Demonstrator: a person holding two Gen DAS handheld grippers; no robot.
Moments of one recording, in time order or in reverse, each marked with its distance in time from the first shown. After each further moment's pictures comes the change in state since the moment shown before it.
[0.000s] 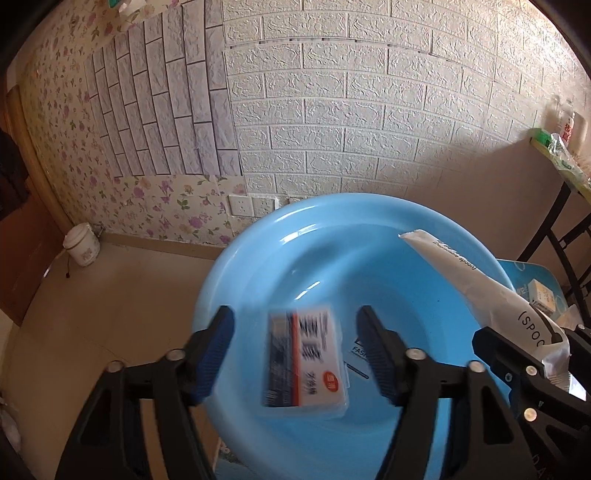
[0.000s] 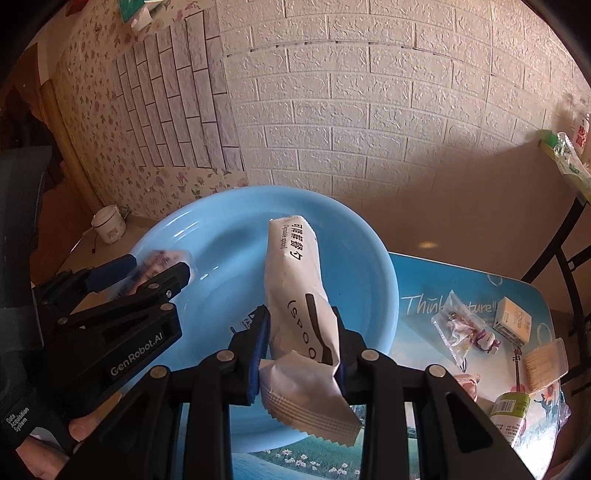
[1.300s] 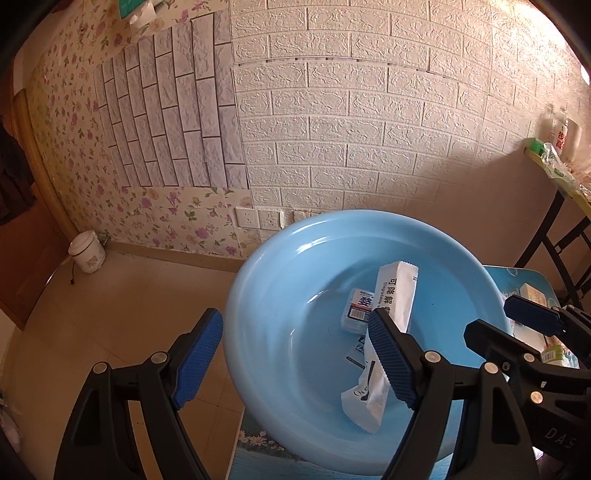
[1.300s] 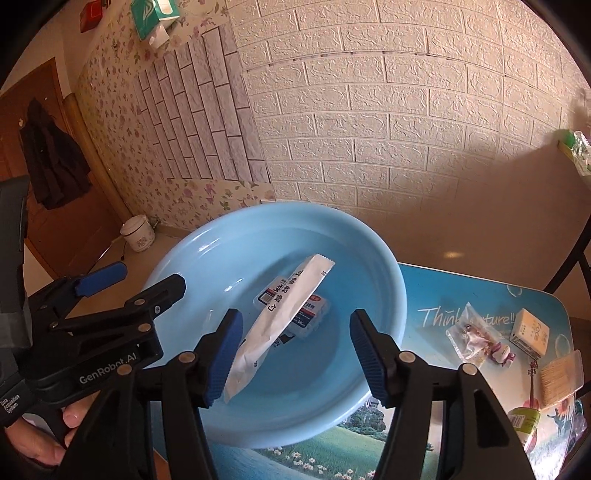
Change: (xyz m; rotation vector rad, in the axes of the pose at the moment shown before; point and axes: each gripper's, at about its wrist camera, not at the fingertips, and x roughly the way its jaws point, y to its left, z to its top) left arm -0.035 0.011 0.001 -0.007 -0.044 -0.010; right arm -0.019 -0.001 0.001 0.009 -0.047 0.120
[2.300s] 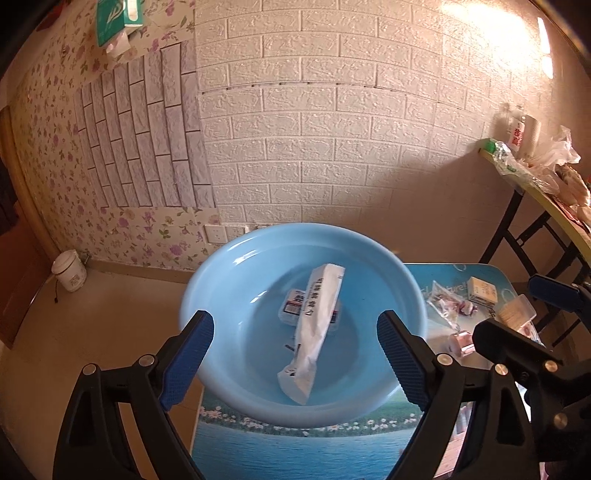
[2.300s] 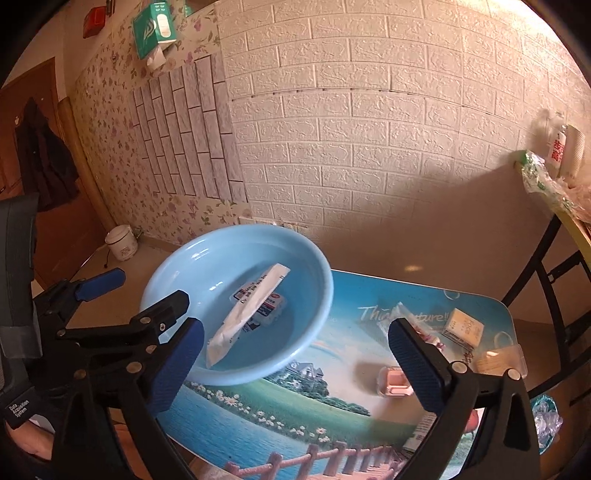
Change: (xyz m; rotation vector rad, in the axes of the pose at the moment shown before) left arm -0.064 -0.048 -0.007 0.056 -0.058 -0.105; right arm -0.096 -0.023 -0.012 -0.014 -0.067 -0.100
